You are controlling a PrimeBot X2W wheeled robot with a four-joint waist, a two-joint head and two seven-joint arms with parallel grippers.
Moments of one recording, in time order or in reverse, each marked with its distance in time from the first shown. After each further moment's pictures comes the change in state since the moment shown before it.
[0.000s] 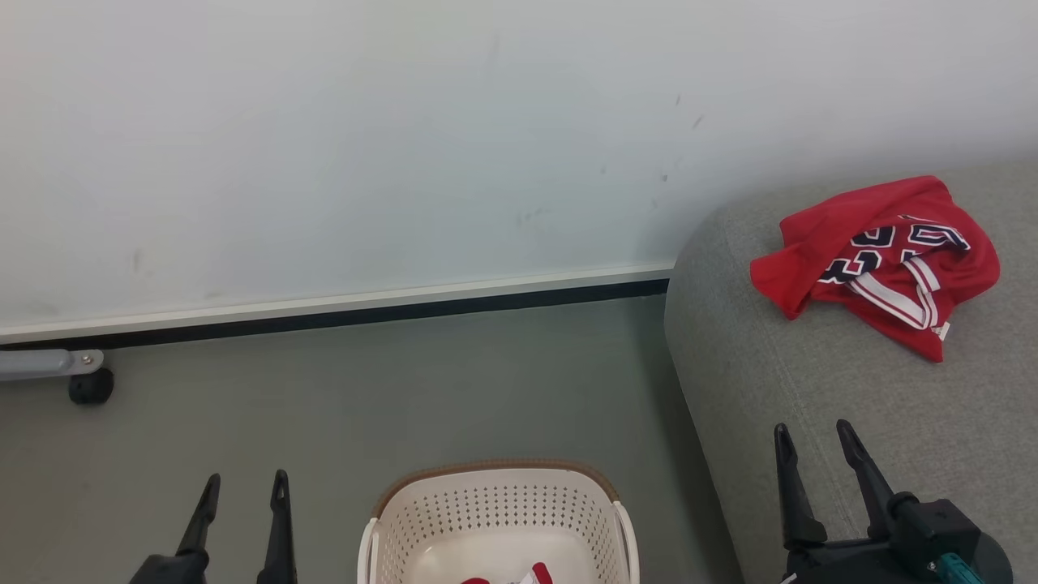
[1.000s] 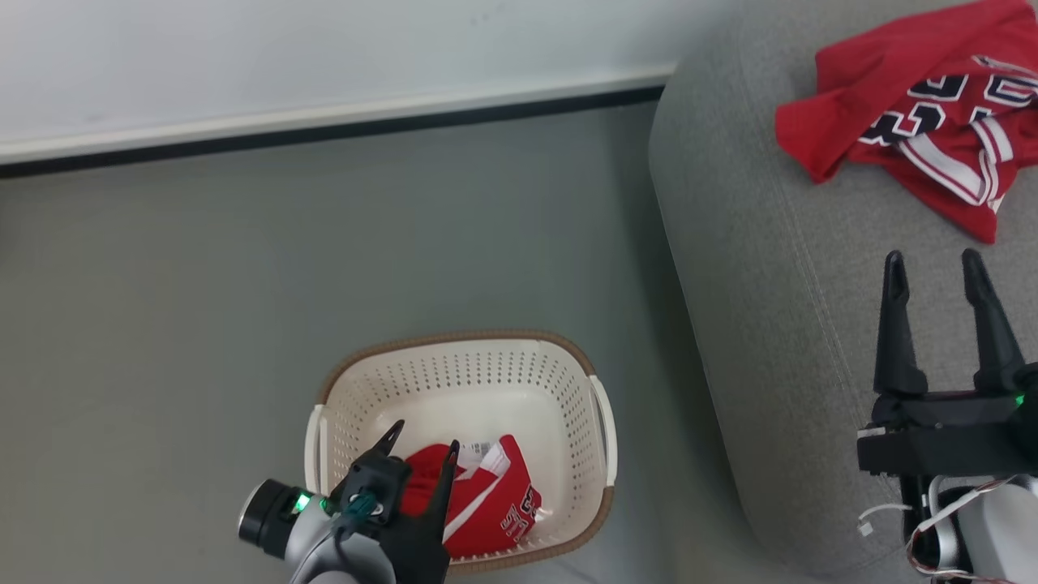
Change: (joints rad) left arm -0.335 -0.112 -0.298 0.357 0.160 -0.107 0.131; right arm -0.184 -0.062 -0.147 -0.150 -0.041 -0.009 0.000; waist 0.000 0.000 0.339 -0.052
